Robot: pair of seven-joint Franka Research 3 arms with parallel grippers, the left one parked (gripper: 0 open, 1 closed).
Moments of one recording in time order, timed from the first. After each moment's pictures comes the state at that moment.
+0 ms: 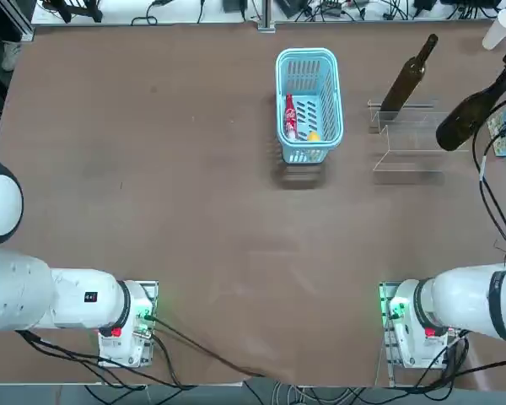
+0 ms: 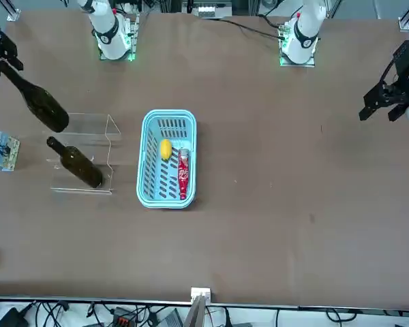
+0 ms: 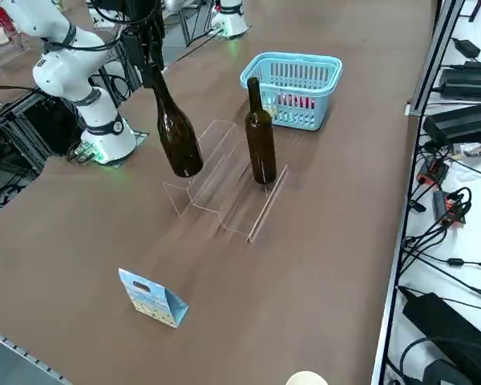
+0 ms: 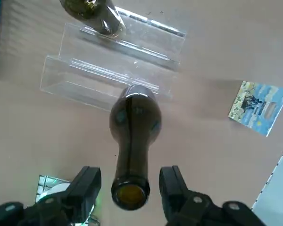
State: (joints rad) arm 0.08 -0.30 -0.26 -1.95 -0.17 1.56 -0.45
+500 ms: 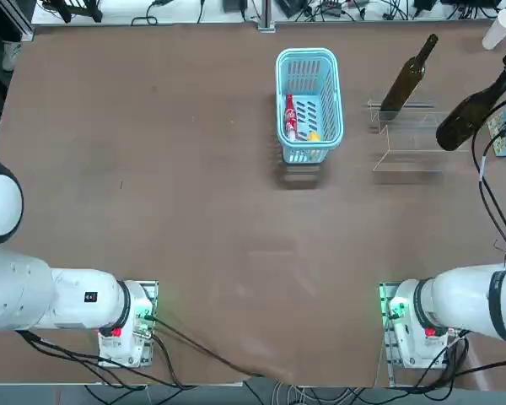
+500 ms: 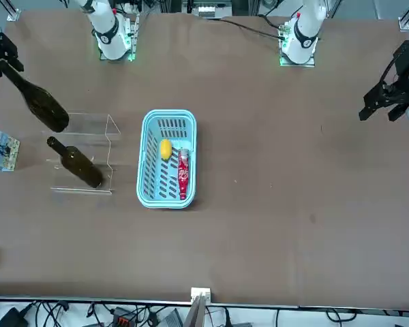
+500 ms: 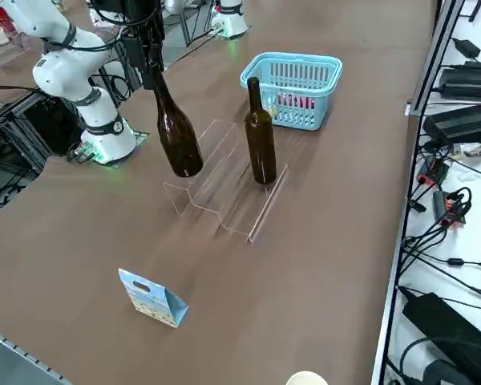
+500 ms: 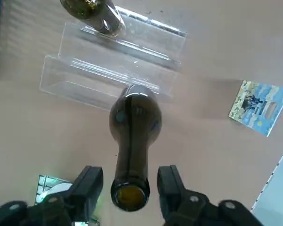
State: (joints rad) arm 0.08 -0.30 -0.26 -1.95 -0.17 1.56 -0.45
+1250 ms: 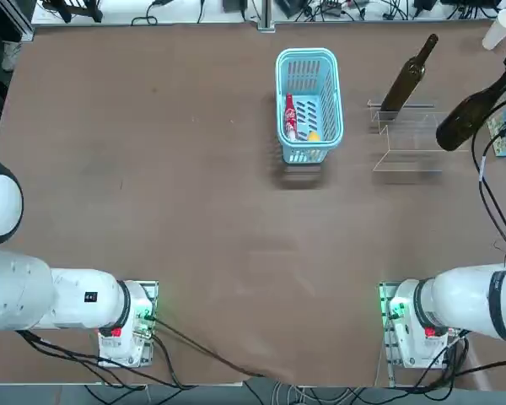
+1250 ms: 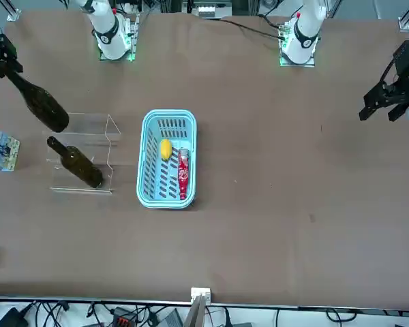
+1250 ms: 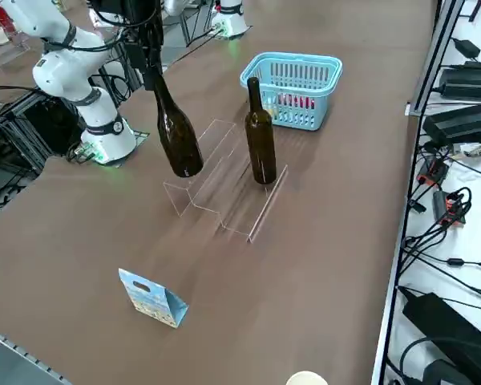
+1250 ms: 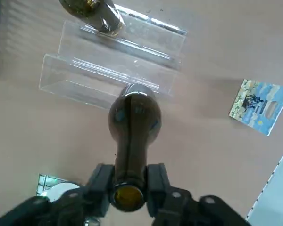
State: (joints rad) arm 0.08 -0.30 -0.27 -1.95 -0.17 1.56 -0.45
